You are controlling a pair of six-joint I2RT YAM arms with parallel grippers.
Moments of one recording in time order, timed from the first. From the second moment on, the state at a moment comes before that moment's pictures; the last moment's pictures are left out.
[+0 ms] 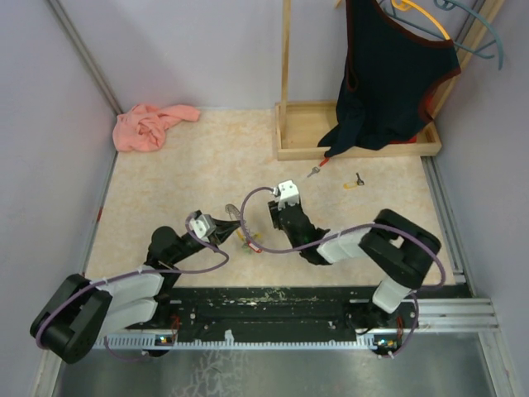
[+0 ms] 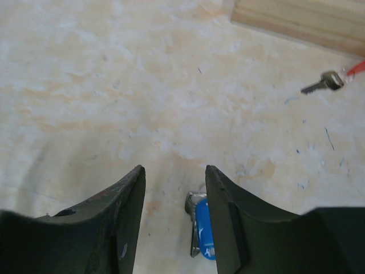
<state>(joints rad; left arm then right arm) -0.53 1.07 0.07 1.10 0.52 0.08 0.94 1.70 0.55 0.80 0.62 0.13</state>
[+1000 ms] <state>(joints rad) -0.53 1.07 0.07 1.07 0.52 0.08 0.42 1.83 1.15 -0.38 -0.46 -0.04</state>
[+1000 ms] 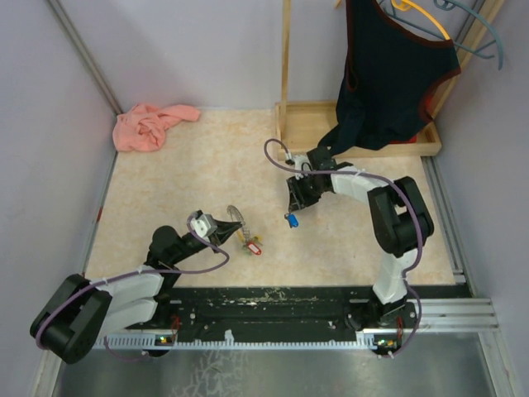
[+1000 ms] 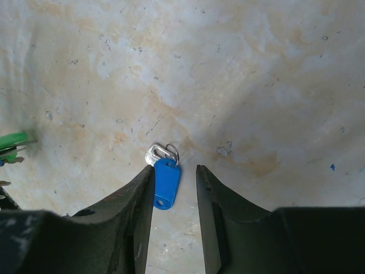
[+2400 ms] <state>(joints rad) -0.53 1.08 0.07 1.06 0.54 0.08 0.37 2.01 1.29 -0.55 -0.73 -0.15</state>
